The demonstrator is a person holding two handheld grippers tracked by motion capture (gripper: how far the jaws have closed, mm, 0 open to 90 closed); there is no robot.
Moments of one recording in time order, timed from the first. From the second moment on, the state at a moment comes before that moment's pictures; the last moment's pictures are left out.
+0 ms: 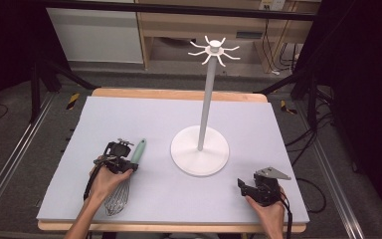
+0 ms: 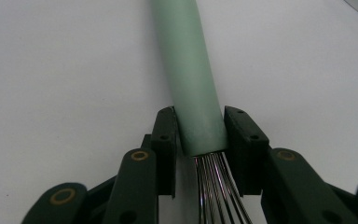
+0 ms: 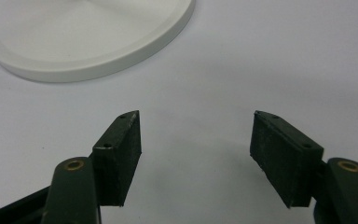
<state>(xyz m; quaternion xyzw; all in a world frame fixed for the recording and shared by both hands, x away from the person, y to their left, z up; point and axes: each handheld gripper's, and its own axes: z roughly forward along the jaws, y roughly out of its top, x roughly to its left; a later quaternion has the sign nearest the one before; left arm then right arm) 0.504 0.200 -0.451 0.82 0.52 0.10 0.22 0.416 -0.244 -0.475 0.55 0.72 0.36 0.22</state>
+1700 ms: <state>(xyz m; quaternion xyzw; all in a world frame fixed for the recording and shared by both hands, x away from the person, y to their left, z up) 0.512 0.197 -0.444 0.83 0.51 0.09 0.18 0.416 -0.245 -0.476 0.54 0.73 0.36 0.22</state>
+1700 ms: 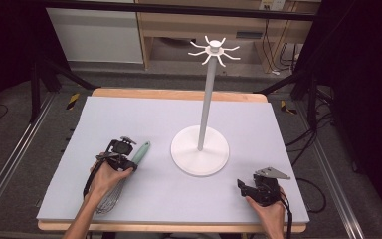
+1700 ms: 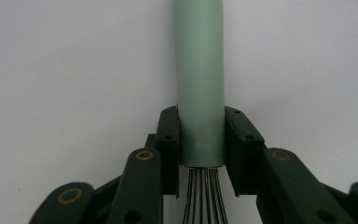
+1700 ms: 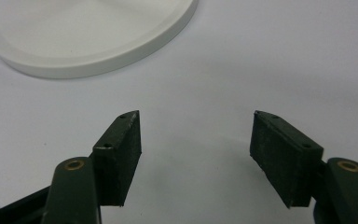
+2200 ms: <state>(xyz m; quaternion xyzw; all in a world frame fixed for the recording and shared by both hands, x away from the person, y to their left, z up) 0.491 0.205 -0.420 0.83 0.50 0.11 0.25 0.416 -0.245 -0.476 0.54 0.73 0.36 0.22</state>
